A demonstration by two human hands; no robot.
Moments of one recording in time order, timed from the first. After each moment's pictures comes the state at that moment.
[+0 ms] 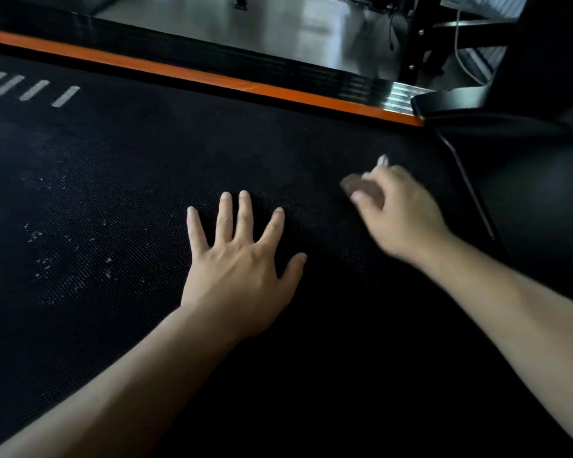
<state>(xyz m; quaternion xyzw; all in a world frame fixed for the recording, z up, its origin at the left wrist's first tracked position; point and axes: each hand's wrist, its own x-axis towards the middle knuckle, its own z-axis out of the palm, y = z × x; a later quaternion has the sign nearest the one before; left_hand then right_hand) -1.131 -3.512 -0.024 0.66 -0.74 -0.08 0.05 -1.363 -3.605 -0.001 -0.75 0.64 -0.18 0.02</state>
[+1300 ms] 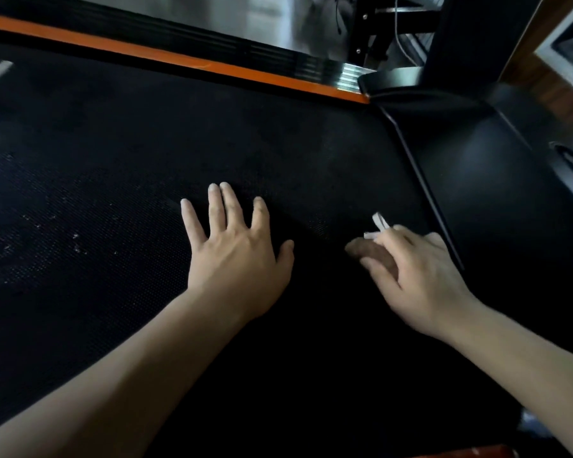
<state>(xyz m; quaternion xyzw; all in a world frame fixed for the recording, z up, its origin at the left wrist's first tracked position) -1.159 -3.486 -0.015 0.65 -0.75 -0.12 0.05 -1.410 -3.449 0.002 -0.78 0.61 -0.10 -0.02</state>
